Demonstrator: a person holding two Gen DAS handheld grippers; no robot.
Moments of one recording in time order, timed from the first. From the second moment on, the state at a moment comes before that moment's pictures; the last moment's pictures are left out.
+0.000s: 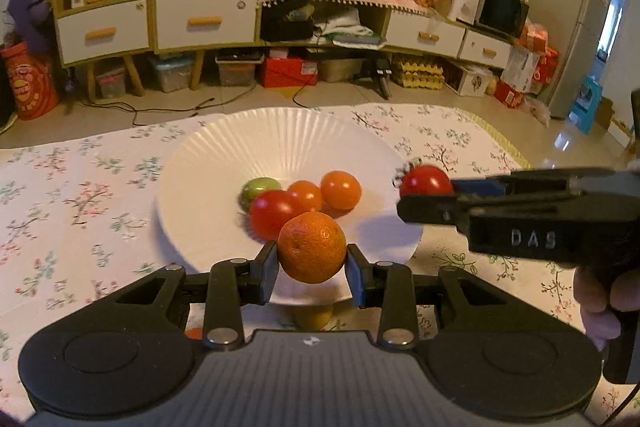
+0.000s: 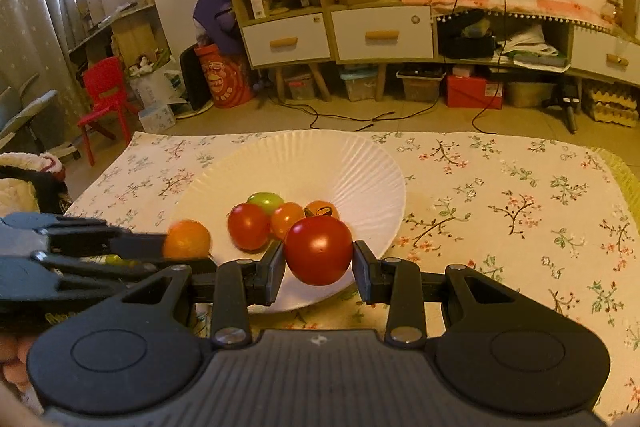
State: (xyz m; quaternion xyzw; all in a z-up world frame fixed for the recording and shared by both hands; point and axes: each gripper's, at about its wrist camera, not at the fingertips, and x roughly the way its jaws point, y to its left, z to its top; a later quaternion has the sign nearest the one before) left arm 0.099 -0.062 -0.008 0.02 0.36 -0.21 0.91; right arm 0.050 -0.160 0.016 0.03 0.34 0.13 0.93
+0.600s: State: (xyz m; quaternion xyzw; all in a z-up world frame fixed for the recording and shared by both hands) left arm 0.125 -0.080 -0.022 -0.01 0.39 -0.18 0.90; right arm 0.116 -0.149 0.004 0.01 0.36 0.16 0.92
